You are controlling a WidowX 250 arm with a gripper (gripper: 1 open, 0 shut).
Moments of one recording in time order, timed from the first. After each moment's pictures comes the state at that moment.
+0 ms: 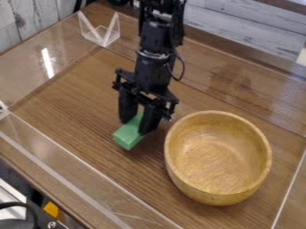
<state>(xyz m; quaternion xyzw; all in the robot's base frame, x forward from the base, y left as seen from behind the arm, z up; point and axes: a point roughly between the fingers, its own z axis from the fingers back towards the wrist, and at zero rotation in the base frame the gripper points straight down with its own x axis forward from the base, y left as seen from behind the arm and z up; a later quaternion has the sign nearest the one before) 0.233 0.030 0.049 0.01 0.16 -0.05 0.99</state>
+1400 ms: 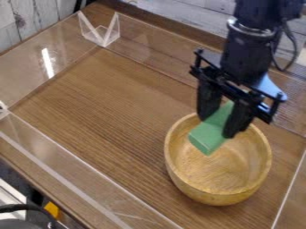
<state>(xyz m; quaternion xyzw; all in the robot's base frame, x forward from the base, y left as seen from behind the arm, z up) 0.224 -0.098 0.118 0.01 0.09 -0.16 0.98</state>
